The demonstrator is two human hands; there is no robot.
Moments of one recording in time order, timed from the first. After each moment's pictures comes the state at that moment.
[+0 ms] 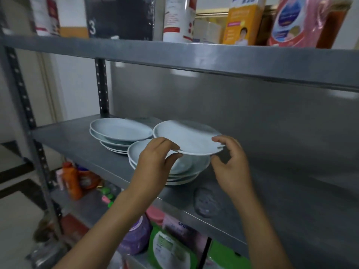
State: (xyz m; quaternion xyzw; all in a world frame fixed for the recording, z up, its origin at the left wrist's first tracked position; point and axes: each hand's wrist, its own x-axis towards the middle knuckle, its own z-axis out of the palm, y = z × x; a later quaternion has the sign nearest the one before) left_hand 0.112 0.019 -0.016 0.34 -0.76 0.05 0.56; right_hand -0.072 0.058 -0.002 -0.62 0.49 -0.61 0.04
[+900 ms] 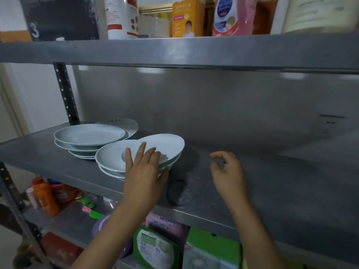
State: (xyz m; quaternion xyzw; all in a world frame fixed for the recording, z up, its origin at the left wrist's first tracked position) left_hand 0.066 0.040 -0.045 0.47 -0.80 0.12 0.35; right_hand -0.138 0.085 -0.050 -0.50 0.63 -0.60 0.02
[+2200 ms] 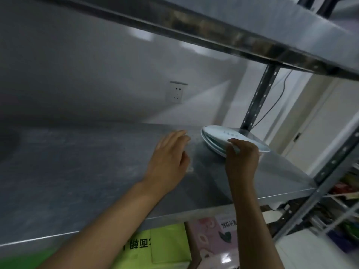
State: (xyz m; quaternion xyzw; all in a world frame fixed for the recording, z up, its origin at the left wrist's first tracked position) left_hand -0.301 0.182 -0.068 0.08 -0.89 -0.20 0.40; right_hand -0.437 0.326 -0.050 -0.23 0.82 -0.44 -0.30
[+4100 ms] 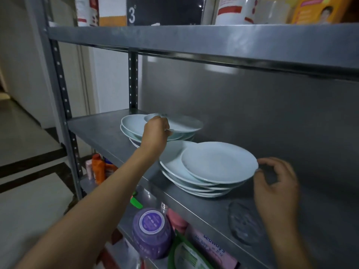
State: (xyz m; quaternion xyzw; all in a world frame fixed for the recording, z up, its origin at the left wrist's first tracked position) left_hand 0.181 -0.133 -0.010 0.59 -0.67 0.01 0.45; right_hand -0.067 0.031 -0.033 -0.55 0.56 -0.62 -0.03
